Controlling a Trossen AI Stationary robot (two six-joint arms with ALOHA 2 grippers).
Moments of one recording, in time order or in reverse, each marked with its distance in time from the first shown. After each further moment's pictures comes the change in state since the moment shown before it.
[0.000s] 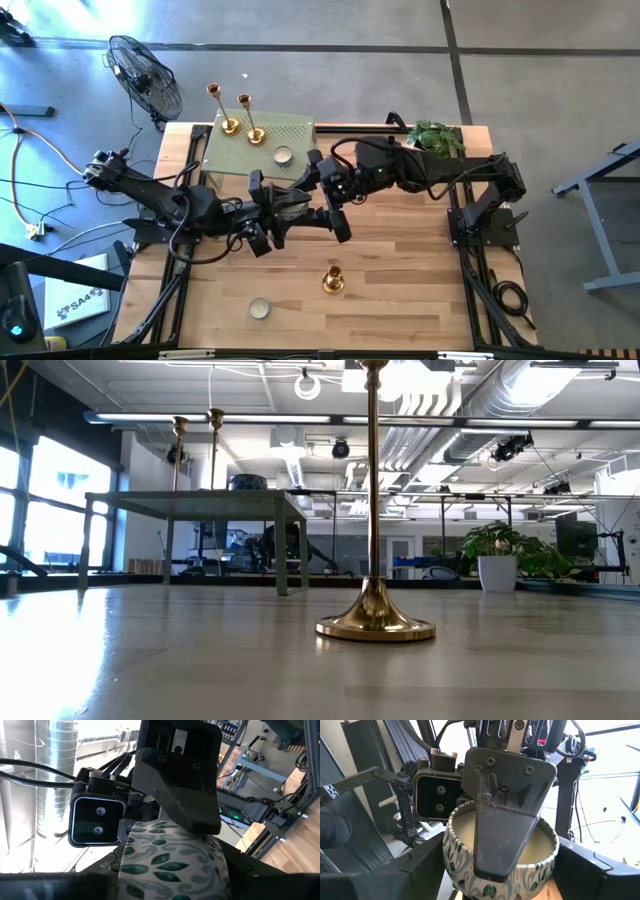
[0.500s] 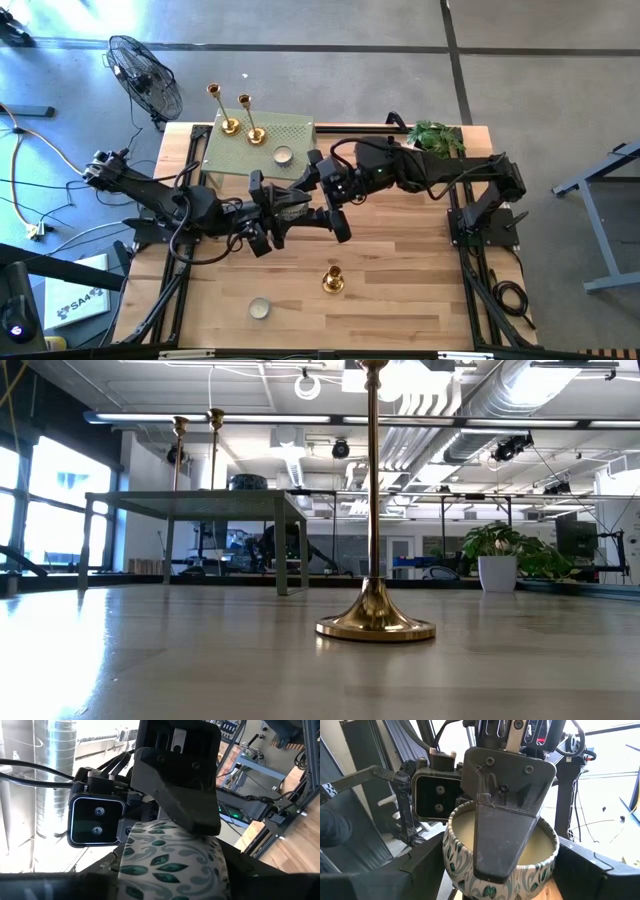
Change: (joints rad) left arm -0.001 0.000 0.000 -0.007 -0.001 0.005; right arm 0.000 0.001 0.000 -0.003 0.002 -0.003
